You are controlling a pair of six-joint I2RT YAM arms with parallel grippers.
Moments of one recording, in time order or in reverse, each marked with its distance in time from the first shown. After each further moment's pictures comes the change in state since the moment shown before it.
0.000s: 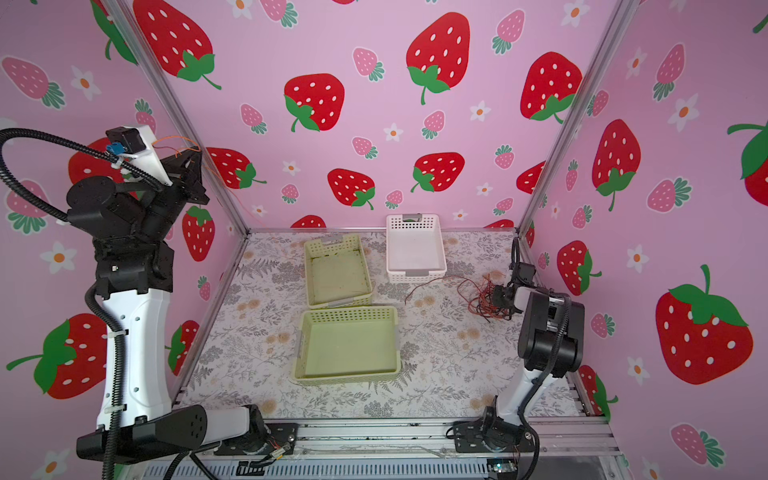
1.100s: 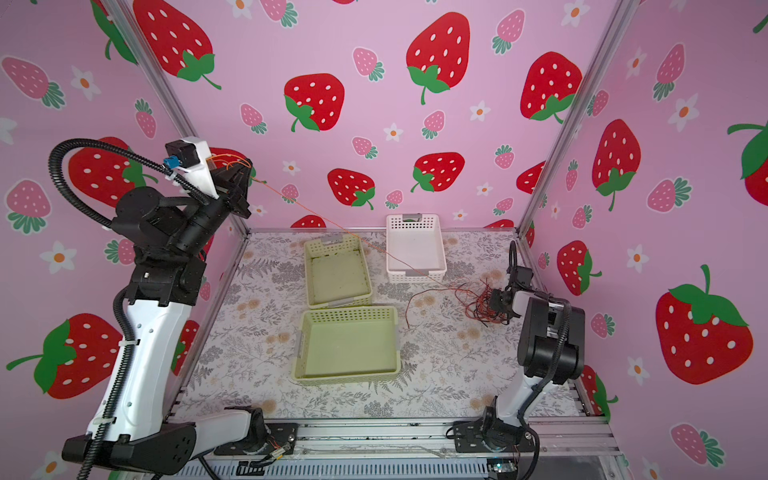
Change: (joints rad) left arm -0.253 -0.071 -0.107 0.040 -0.077 0.077; right arm 0.008 -0.049 -0.059 -0.008 0.005 0.019
